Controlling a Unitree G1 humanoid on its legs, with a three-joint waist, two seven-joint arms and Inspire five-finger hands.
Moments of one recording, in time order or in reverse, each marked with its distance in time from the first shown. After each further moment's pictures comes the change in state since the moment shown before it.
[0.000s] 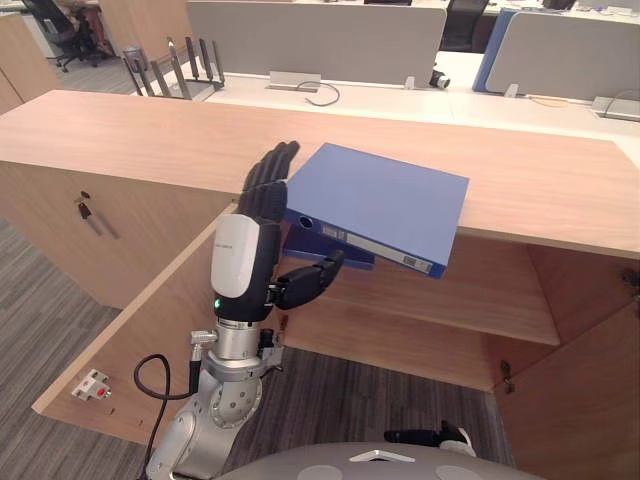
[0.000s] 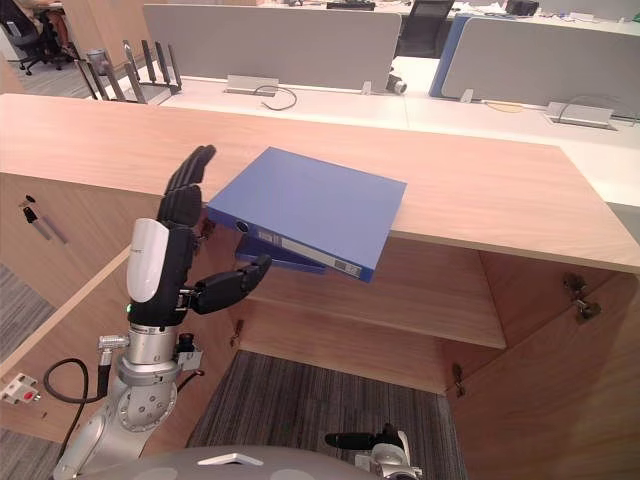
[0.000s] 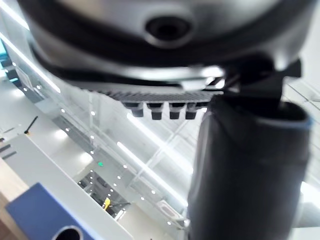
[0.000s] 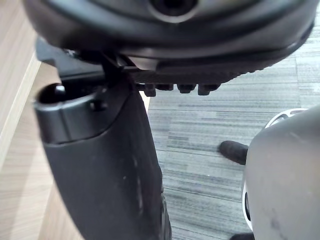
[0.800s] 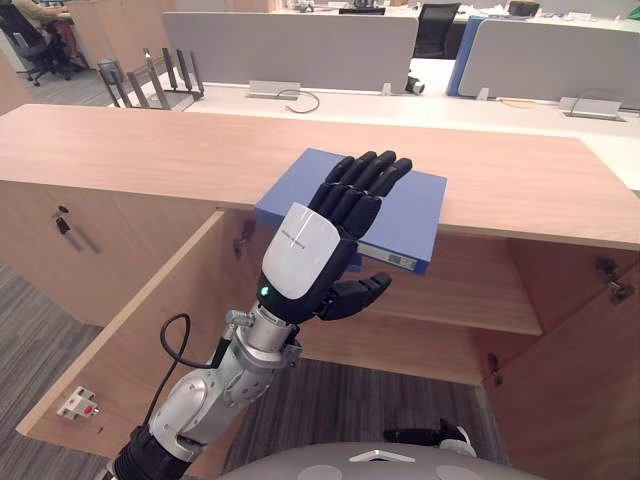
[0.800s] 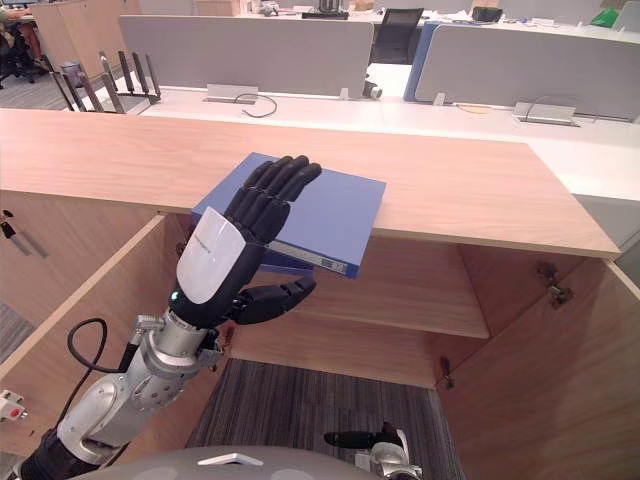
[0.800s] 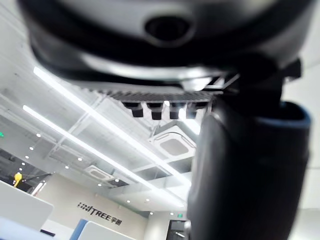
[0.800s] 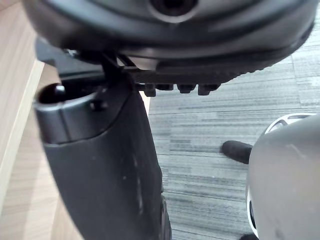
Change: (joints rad) left arm -0.230 0.170 -0.151 0.037 0.078 -0.051 -0.076; right arm -0.005 -0.001 -0.003 0.000 0.000 0.000 0.010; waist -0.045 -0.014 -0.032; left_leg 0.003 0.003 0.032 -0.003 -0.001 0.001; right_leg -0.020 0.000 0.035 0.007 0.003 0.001
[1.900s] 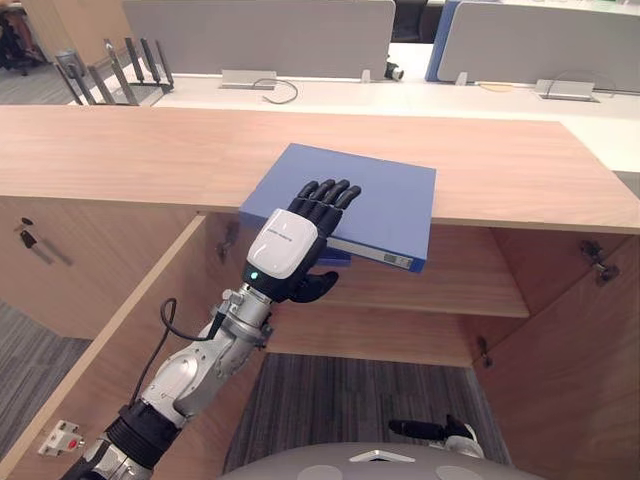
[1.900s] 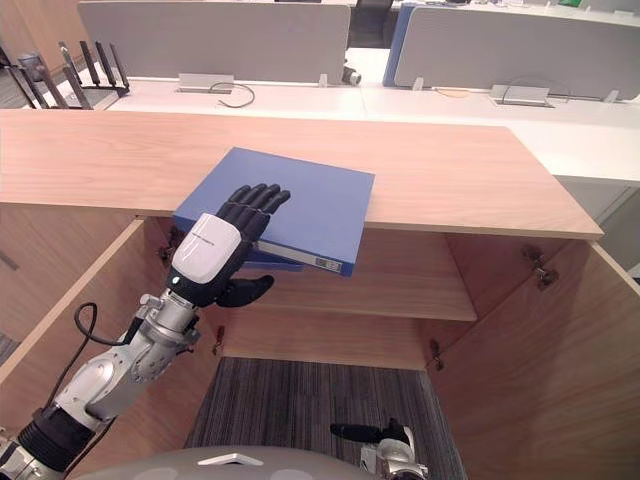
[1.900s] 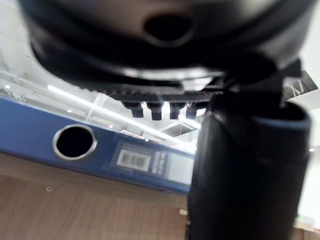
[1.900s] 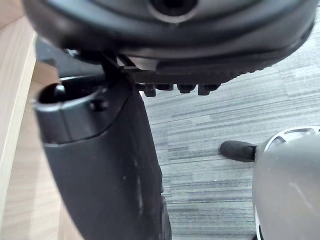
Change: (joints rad) left arm -0.072 0.046 0.070 0.285 0.042 0.054 -0.033; right arm 0.008 -0.008 -0.079 -0.049 0.000 0.002 0.014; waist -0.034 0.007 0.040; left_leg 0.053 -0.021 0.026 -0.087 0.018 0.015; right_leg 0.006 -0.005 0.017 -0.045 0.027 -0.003
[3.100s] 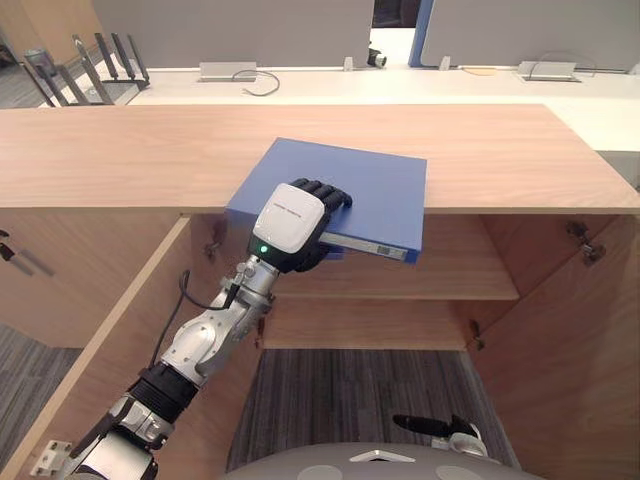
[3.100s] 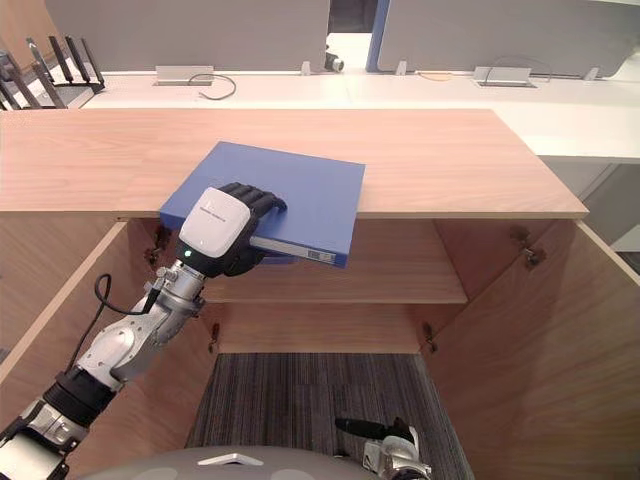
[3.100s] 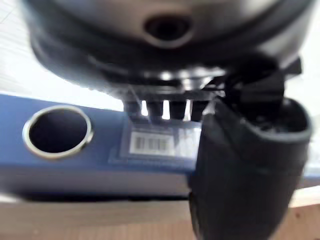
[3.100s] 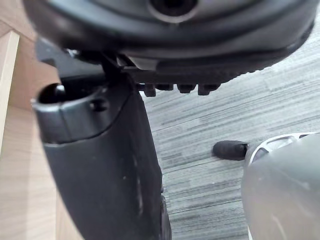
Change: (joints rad) left arm -0.196 -0.051 -0.024 0.153 0.195 0.076 0.069; right arm -0.008 0.000 -0.076 -0.013 0.000 0.015 -0.001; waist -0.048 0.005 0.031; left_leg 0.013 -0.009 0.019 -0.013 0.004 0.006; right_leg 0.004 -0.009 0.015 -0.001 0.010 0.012
